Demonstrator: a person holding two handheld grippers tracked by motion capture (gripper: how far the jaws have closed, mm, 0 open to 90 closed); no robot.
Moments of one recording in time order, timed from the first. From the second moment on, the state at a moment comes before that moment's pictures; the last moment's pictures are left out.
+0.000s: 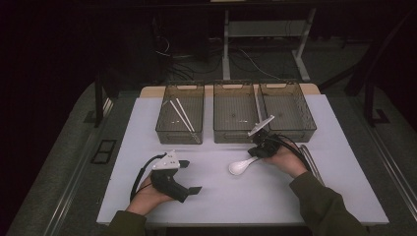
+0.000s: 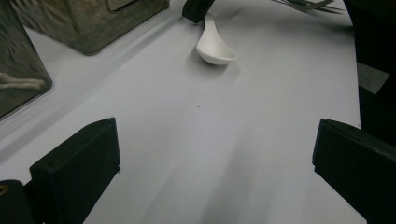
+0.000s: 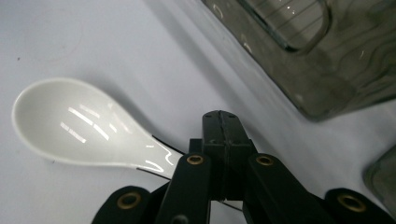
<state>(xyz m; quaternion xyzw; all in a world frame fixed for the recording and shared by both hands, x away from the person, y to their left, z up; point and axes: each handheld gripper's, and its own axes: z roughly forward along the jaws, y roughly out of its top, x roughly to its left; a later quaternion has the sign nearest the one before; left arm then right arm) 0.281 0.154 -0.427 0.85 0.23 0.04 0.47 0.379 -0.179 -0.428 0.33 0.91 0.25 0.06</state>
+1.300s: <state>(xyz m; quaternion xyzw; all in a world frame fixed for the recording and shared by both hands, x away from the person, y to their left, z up) 0.280 0.154 -0.428 0.85 0.23 0.04 0.48 0.352 -0.196 -0.419 0.29 0.89 0.36 0.00</state>
